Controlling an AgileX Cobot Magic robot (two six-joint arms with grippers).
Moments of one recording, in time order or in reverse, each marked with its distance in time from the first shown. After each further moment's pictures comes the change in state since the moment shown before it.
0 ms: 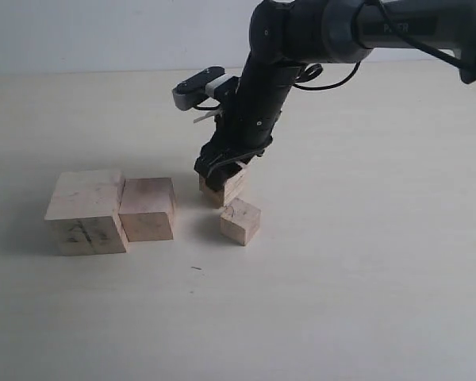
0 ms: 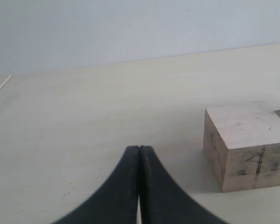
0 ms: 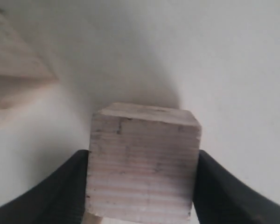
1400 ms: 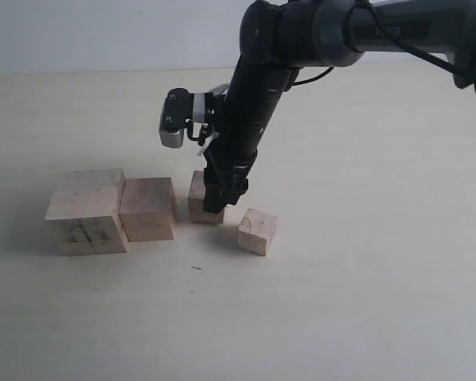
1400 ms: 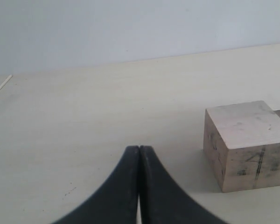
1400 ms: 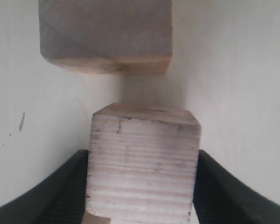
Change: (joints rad) left arm 0.000 0.000 0.000 0.000 0.000 0.000; right arm 0.025 0.000 0.000 0.090 0.098 -0.624
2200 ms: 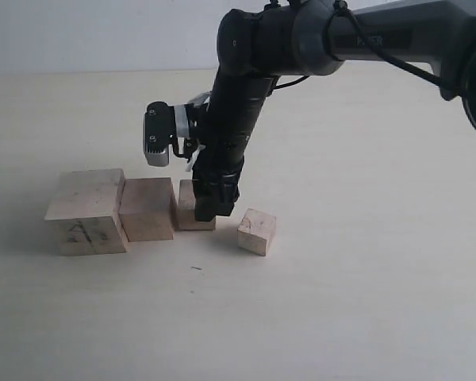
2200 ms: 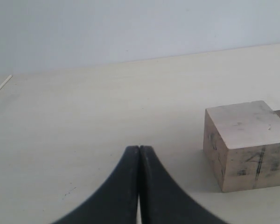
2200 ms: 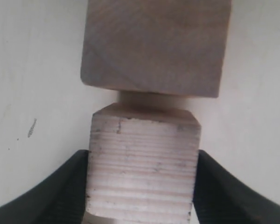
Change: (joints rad) left arm 0.000 0.000 0.000 0.000 0.000 0.000; right arm 0.061 0.000 -0.006 -0.050 -0.013 -0.045
